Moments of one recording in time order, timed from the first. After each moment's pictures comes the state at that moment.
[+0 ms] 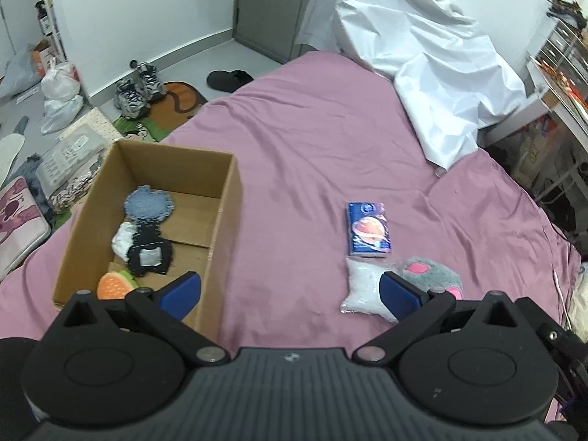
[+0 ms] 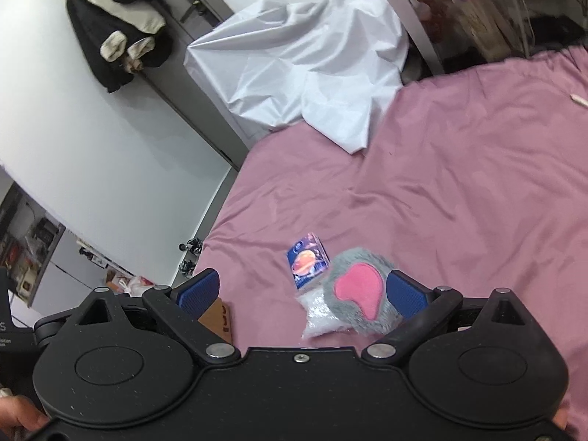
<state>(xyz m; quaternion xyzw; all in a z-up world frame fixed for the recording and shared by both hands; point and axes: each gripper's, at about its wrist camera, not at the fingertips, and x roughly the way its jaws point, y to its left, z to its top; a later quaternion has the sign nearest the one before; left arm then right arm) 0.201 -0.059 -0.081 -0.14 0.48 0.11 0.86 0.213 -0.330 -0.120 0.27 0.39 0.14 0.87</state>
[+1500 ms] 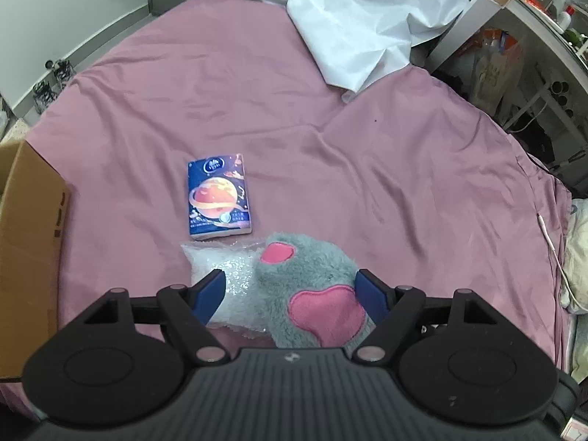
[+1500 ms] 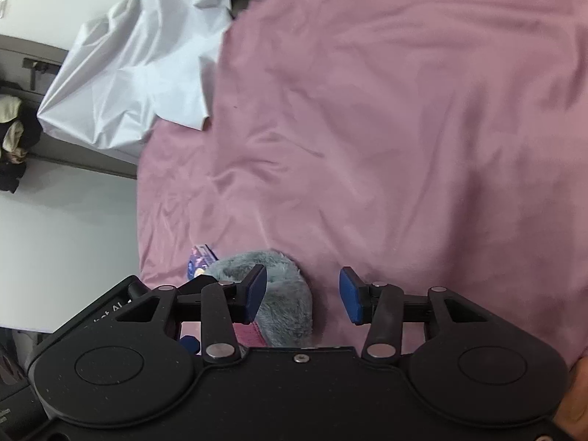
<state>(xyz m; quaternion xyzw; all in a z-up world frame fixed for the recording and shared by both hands) 0.286 -0.187 -0.162 -0.10 0.54 0.02 0.84 0.260 -0.392 -0.233 0.45 0.50 0.00 0.74</state>
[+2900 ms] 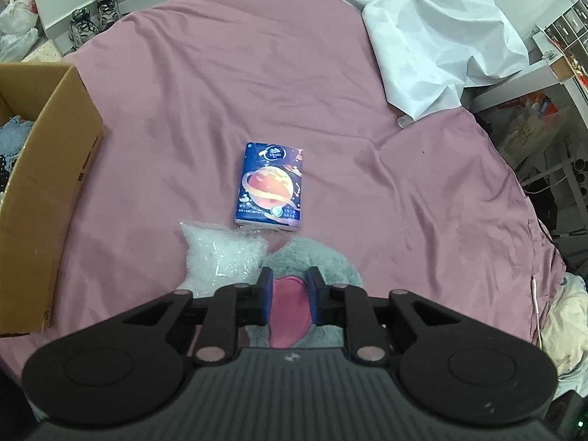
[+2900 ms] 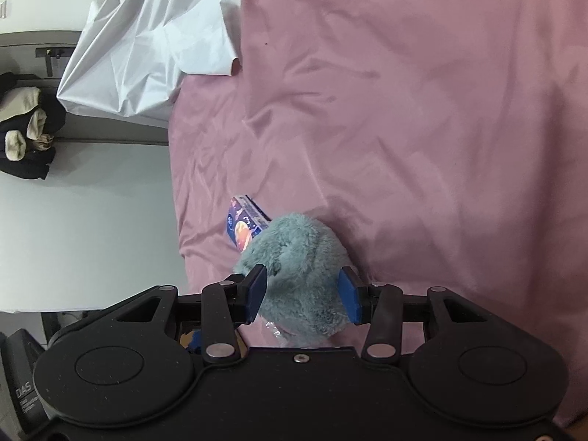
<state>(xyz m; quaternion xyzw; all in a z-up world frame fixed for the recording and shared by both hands) 0.285 -0.133 -0.165 -0.22 0.55 0.07 0.80 0.268 -0.364 -0.249 0.50 0.52 0.07 0.69</state>
